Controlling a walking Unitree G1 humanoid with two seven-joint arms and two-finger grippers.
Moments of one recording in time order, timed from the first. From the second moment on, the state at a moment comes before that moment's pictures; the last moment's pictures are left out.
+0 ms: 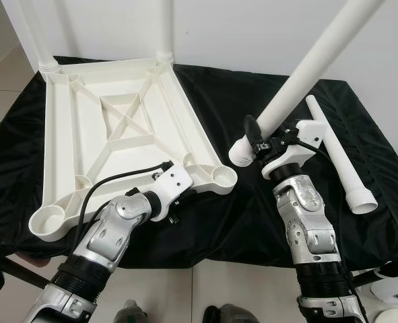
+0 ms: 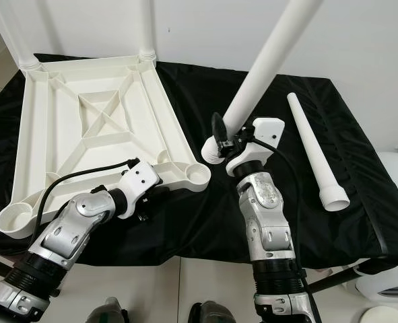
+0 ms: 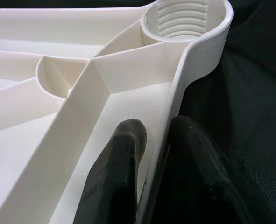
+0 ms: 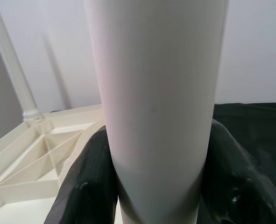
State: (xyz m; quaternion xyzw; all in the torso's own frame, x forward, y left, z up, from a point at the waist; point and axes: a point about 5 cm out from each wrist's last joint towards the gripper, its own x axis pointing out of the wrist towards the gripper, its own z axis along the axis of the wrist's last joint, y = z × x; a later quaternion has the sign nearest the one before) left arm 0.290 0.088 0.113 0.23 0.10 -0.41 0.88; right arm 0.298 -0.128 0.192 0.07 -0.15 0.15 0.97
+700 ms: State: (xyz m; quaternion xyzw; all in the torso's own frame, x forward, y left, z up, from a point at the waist) left arm 0.291 0.089 0.114 0.23 0.11 -0.41 0.87; right arm 0.291 -0.111 0.176 0.03 -0.08 0.22 0.97
